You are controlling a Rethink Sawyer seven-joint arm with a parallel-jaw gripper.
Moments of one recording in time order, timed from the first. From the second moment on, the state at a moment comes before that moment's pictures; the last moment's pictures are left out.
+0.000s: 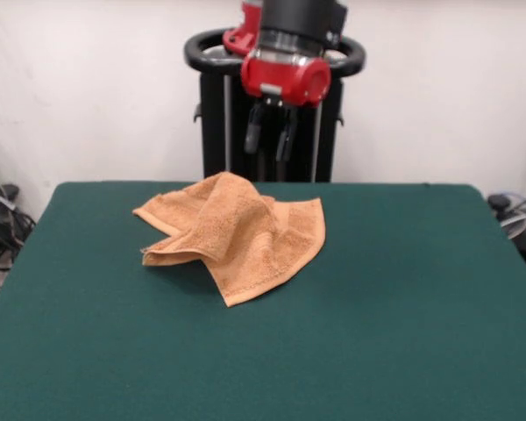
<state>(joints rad) -0.24 -0.92 -0.12 2.22 -0.07 -0.13 2.27</state>
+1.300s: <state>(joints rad) -0.50 -0.59 0.11 2.25 -0.26 -0.38 2.27</state>
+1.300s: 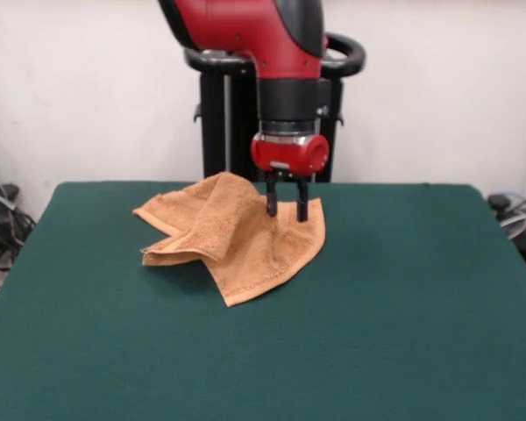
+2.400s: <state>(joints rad) -0.33 -0.63 0.10 2.23 -0.18 -0.34 2.27</state>
